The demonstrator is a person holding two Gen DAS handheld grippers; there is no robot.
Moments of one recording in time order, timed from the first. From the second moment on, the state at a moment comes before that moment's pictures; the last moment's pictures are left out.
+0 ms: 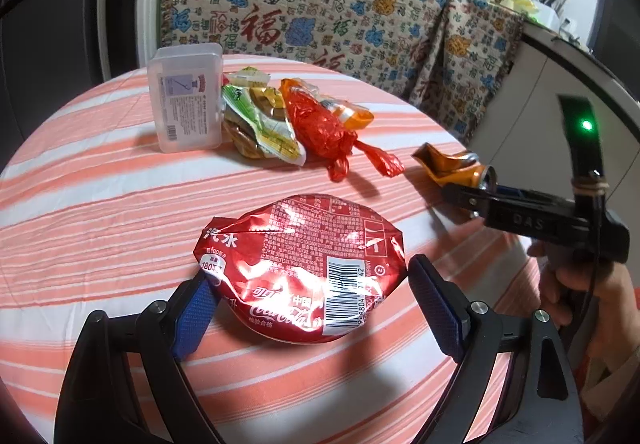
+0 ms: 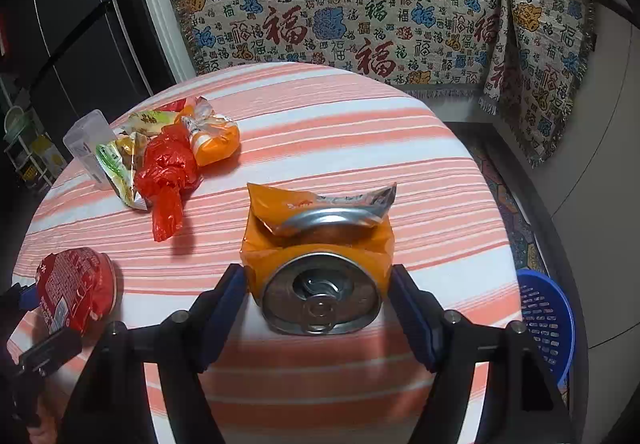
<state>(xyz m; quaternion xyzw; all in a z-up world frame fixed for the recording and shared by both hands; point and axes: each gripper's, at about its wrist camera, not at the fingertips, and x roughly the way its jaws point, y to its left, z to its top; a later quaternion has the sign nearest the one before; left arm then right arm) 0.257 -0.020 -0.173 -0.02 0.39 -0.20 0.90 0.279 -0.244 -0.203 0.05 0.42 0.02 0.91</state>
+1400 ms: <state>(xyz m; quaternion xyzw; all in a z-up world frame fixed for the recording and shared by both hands) 0.242 -0.367 -0.168 0.01 0.41 -0.39 0.82 0.172 -0.548 -0.190 0.04 0.40 -0.08 0.91</state>
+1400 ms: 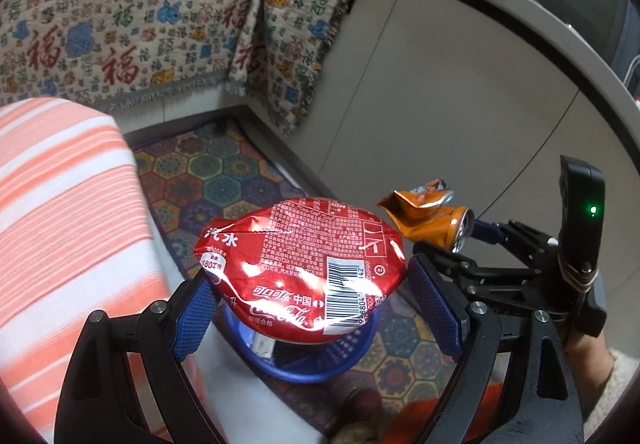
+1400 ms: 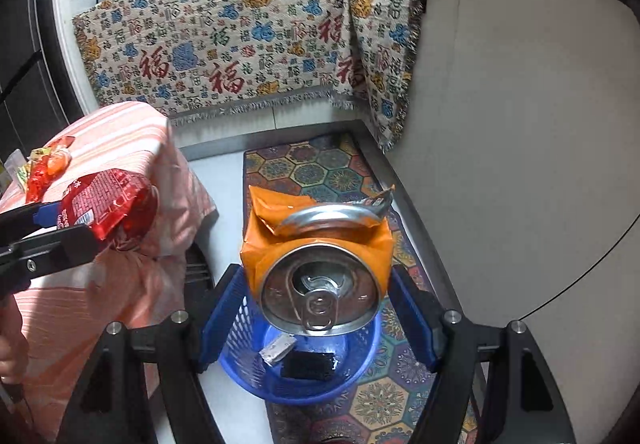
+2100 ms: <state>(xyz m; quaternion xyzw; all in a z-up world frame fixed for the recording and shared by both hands) 0.276 -0.413 -0.205 -0.03 0.46 -0.41 0.78 0.187 -0.550 -0.240 0.05 0.46 -0.07 0.88</state>
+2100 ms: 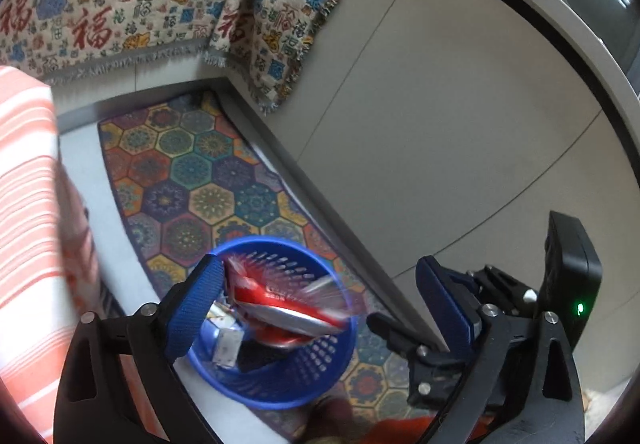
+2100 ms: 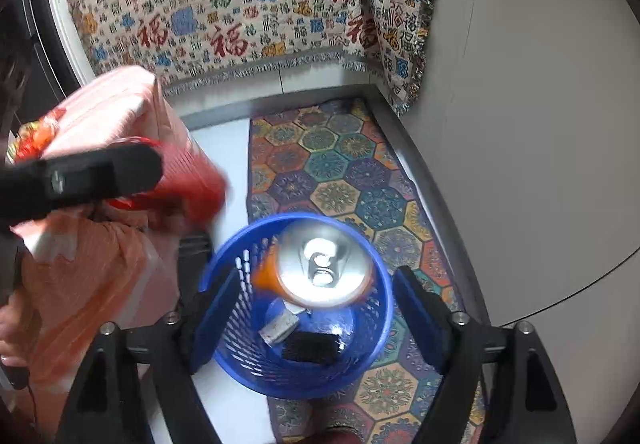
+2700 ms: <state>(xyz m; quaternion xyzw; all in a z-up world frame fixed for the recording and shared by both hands) 0.215 -0.253 -0.150 0.02 0.41 -0.32 0.85 0.175 -0.494 -0.151 -0.01 0.33 -0.04 0.94</state>
